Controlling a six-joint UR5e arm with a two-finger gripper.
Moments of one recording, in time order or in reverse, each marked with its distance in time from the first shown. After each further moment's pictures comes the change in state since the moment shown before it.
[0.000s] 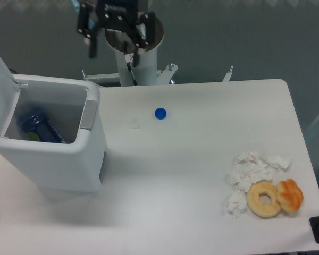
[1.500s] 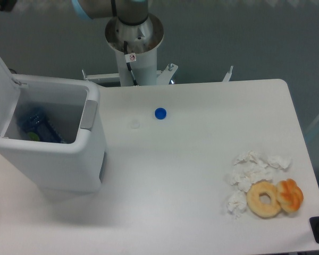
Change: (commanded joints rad) arm -0.296 -0.055 0.060 0.052 -0.402 -0.210
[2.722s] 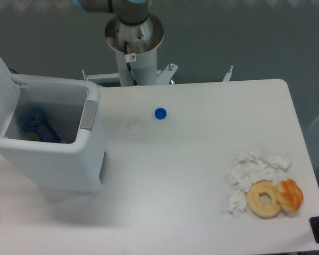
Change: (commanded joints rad) arm -0.193 -0.212 0.064 0.051 -0.003 -0.005
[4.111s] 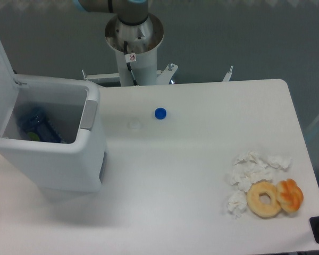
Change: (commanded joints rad) arm 0.020 0.052 -0.084 -0.005 0.285 -0.005
